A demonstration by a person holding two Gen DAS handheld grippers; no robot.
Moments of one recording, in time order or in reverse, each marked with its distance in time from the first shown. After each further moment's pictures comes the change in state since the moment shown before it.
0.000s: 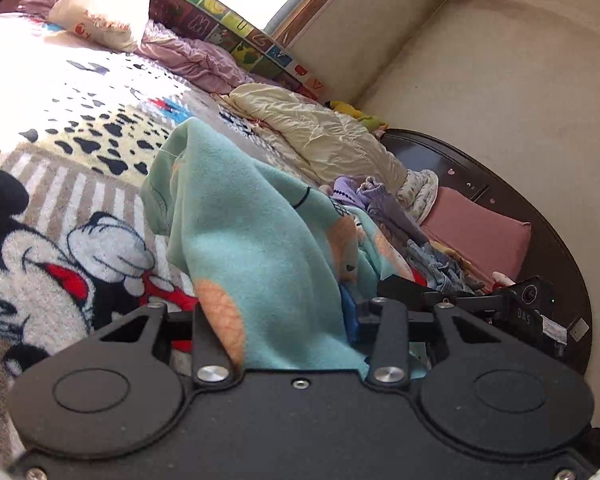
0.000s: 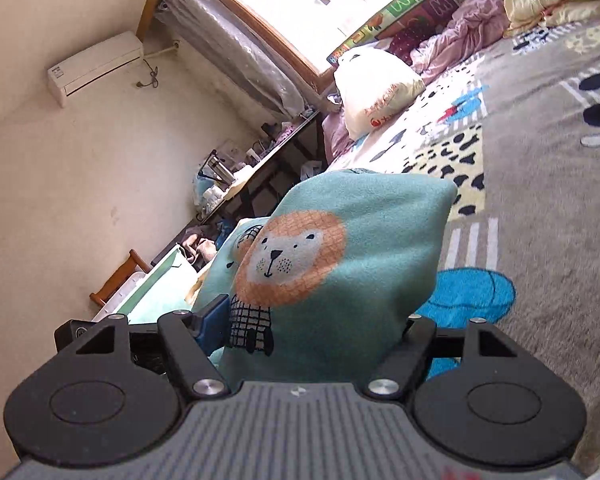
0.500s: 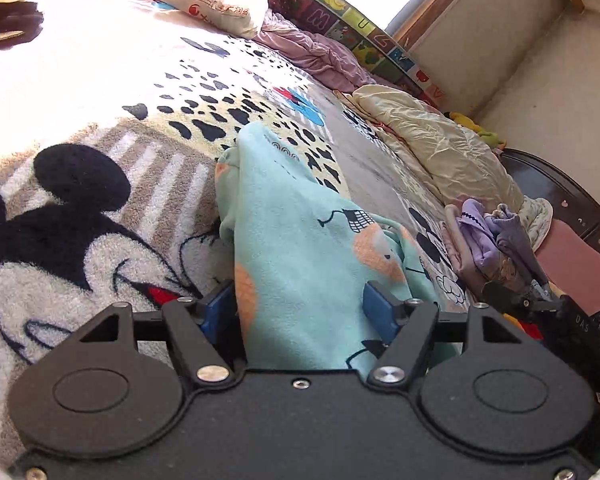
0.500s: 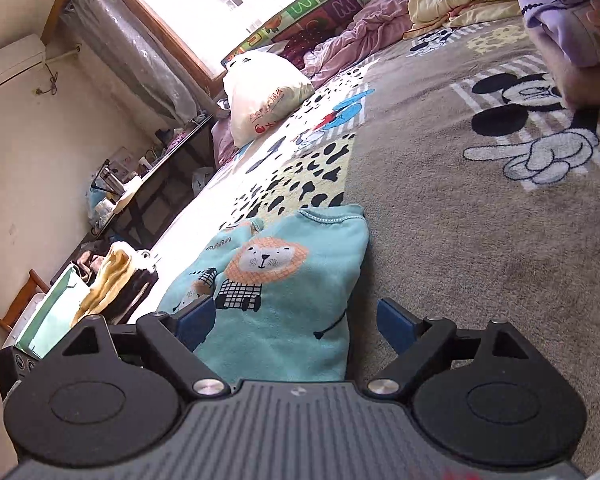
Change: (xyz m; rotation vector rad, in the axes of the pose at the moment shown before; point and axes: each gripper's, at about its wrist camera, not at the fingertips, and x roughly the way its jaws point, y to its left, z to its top) left arm 0.040 0.070 0.007 -0.201 0.057 0.341; right arm 0.029 -0.100 -0.005 0.156 0.045 -0.302
